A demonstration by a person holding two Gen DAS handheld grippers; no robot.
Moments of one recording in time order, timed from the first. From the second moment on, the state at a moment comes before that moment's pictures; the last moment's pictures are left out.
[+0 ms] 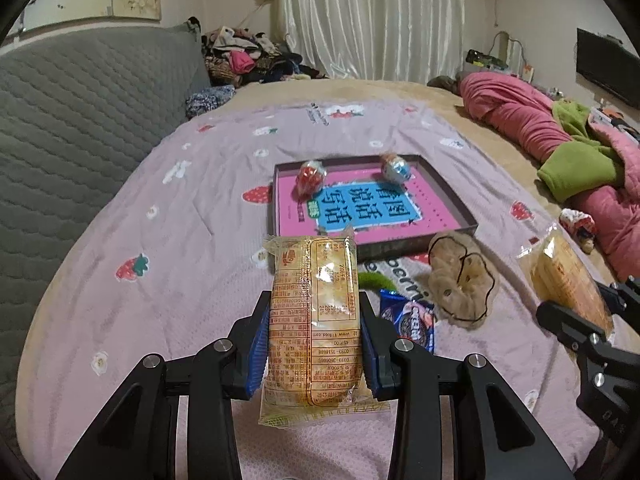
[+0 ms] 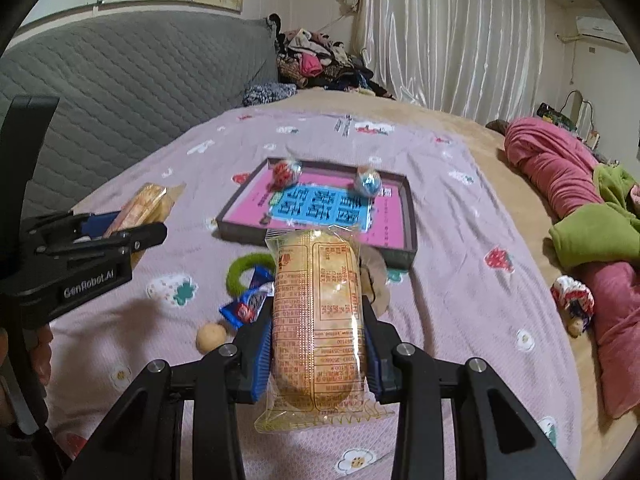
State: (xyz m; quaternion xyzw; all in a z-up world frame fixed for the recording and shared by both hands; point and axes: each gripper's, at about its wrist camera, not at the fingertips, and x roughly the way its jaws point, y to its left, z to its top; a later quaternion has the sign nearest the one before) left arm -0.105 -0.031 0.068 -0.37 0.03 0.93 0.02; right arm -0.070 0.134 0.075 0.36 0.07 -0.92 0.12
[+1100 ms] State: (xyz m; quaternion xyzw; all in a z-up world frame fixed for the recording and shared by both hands) left arm -0.195 -0.007 0.126 -0.34 0.04 0.94 0.03; right arm -0.167 0.149 0.148 0.30 0.07 -0.94 0.12
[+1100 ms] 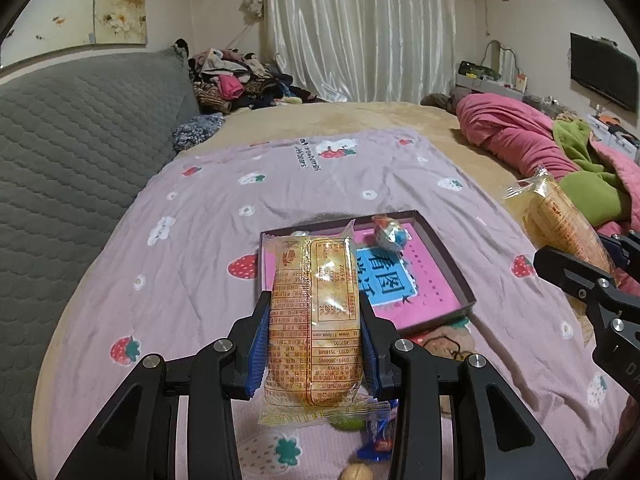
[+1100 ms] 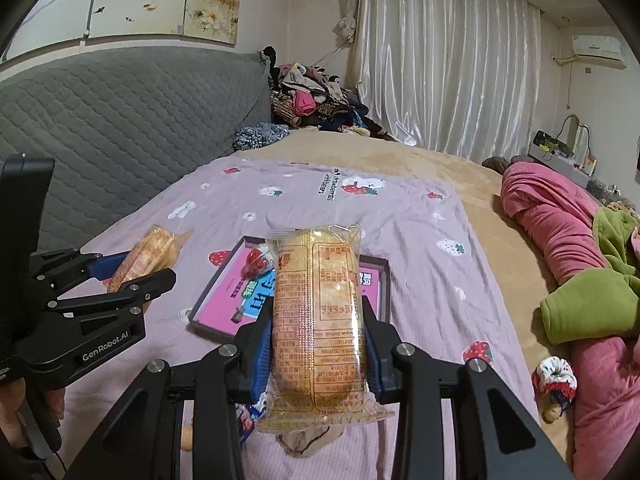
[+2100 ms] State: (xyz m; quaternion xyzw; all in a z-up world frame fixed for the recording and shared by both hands) left arm -0.331 -0.035 0.013 -0.39 0.00 0.92 0.02; right arm -0.291 0.161 0.057 0.34 0.05 -0.93 0.12
